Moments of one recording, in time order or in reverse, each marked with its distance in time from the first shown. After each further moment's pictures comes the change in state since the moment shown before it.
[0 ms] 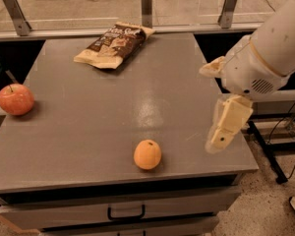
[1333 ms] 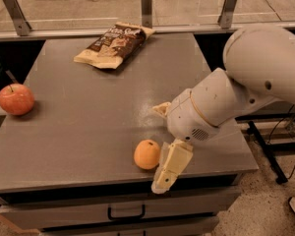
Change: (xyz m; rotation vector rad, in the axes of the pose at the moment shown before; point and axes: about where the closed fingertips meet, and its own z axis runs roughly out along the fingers) arm -0.059 0.061 0.107 -0.168 -0.214 -0.033
